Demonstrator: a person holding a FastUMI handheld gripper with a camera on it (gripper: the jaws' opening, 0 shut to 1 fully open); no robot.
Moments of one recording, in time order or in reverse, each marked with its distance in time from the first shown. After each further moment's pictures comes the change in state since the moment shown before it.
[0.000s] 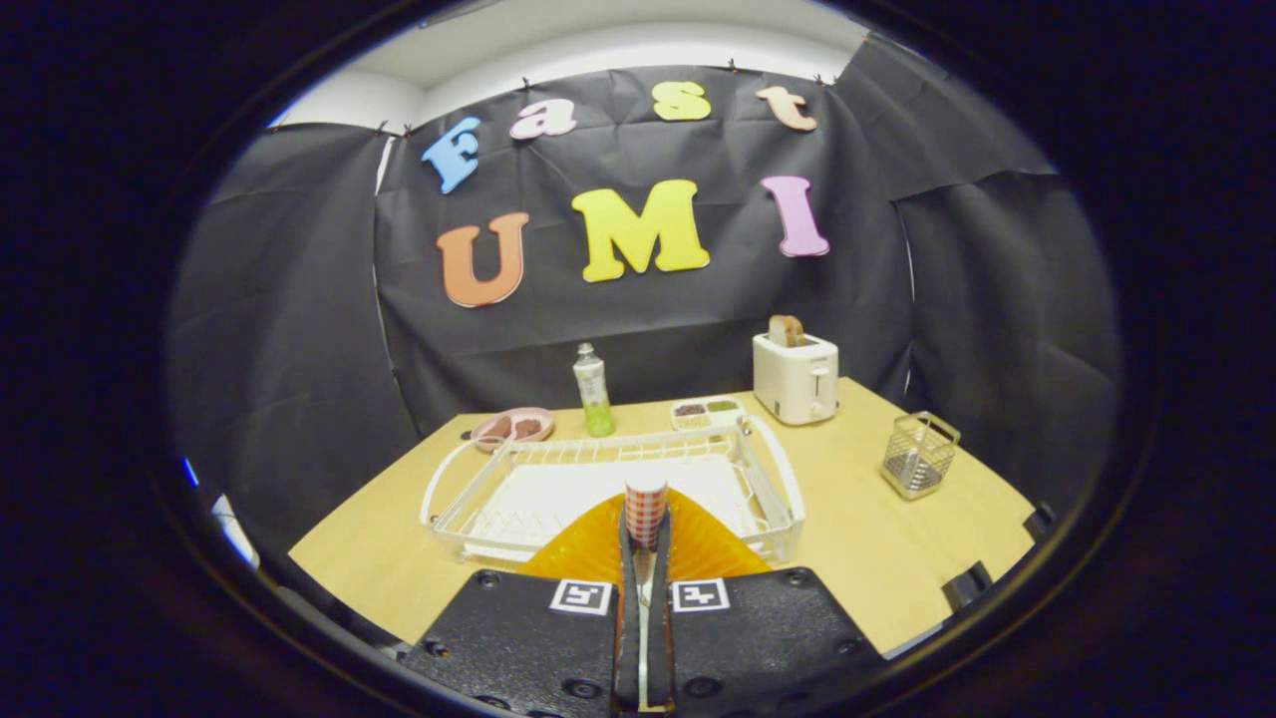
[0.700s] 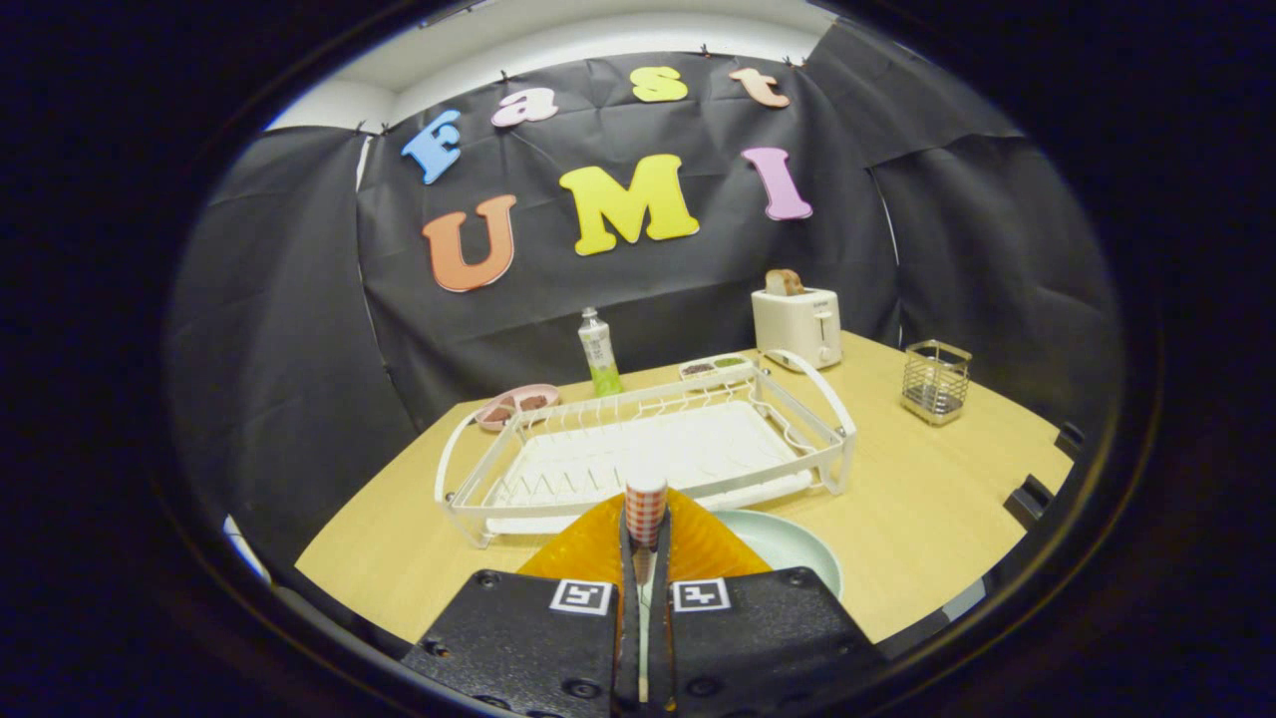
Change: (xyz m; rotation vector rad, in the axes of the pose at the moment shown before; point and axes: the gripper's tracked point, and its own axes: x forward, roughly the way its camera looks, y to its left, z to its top) arm 0.015 0.031 -0.062 0.096 0.047 -0.038
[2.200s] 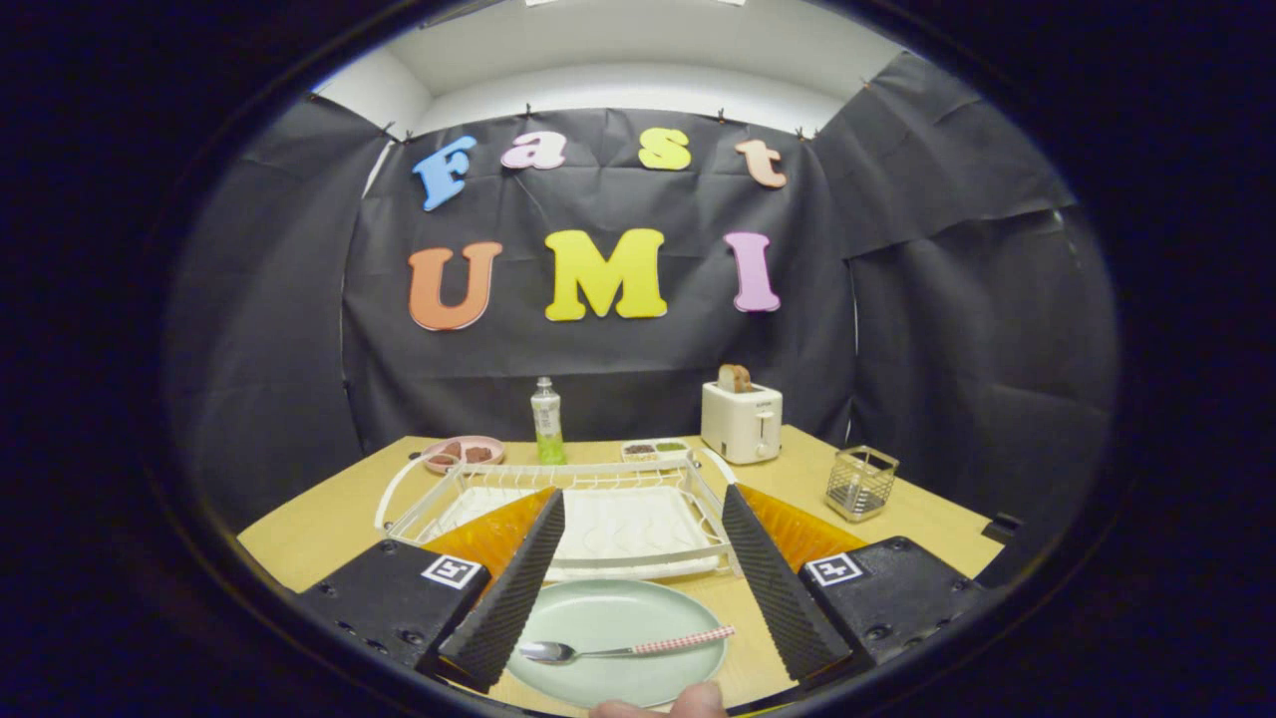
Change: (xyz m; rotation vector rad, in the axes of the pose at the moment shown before) arm -0.041 -0.038 0.074 -0.160 -0.280 -0.121
